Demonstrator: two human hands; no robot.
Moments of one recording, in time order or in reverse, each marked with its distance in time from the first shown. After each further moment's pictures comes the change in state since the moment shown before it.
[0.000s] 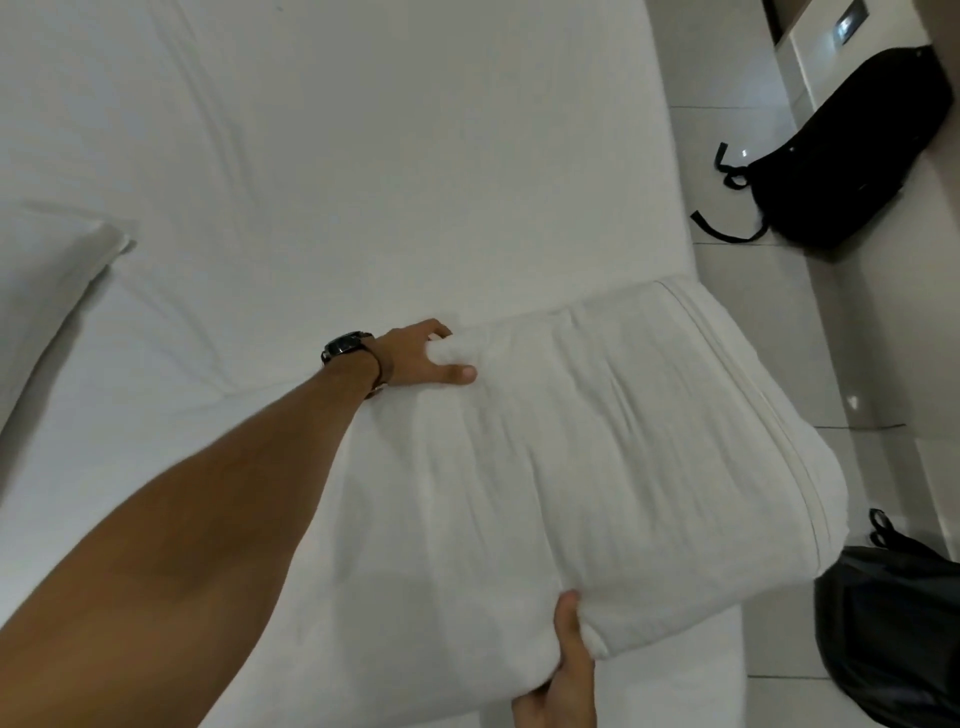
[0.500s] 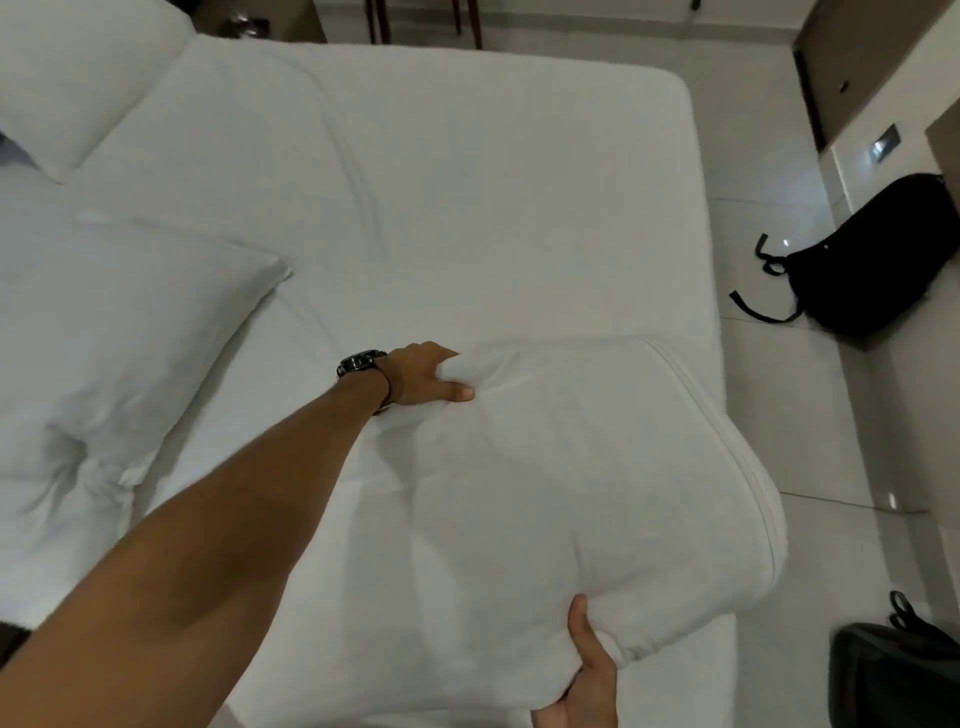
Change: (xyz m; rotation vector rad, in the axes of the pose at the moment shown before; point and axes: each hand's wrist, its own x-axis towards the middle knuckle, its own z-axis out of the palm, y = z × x) left_hand -0.182 -0.019 -0.067 -0.052 0.129 0.065; right_hand -0.133 -0.009 0.053 -0.008 -0.302 0.172
